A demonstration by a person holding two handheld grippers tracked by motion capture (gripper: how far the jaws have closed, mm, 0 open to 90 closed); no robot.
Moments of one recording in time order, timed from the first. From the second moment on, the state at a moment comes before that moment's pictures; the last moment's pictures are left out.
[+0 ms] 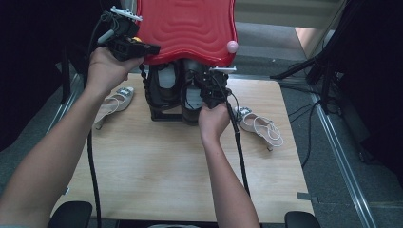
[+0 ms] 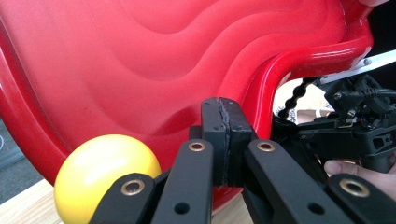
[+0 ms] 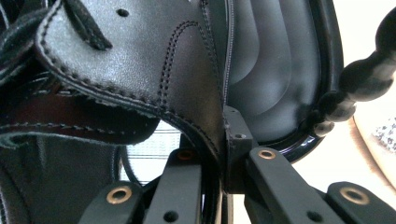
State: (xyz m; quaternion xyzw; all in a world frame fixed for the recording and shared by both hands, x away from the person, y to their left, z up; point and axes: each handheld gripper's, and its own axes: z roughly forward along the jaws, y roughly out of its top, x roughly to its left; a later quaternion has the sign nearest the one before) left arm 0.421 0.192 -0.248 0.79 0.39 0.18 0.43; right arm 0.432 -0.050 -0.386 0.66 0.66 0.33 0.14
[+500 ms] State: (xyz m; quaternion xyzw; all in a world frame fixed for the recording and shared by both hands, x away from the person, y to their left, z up) left arm 0.421 0.192 -0.249 0.79 0.39 0.19 0.43; right arm 0.430 -0.051 -0.385 0.65 0.67 0.34 0.12
